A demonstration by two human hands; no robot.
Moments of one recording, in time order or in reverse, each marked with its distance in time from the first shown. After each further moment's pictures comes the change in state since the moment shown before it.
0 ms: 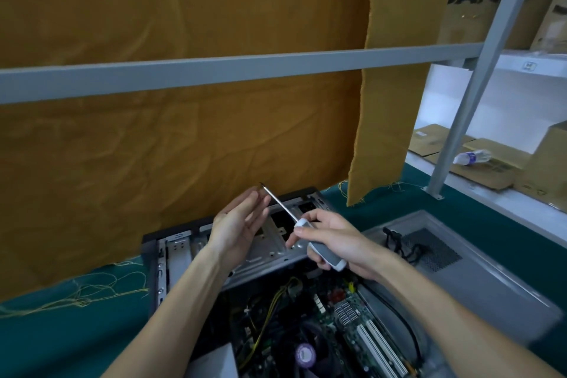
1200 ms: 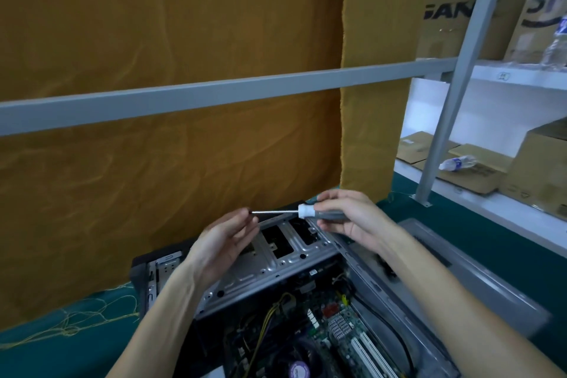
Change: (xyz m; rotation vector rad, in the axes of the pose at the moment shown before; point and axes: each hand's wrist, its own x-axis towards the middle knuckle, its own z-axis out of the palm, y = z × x) left_hand 0.008 0.016 -0.015 0.028 -0.070 -0.111; right_hand 0.007 -0.045 -0.049 0.308 0.317 0.018
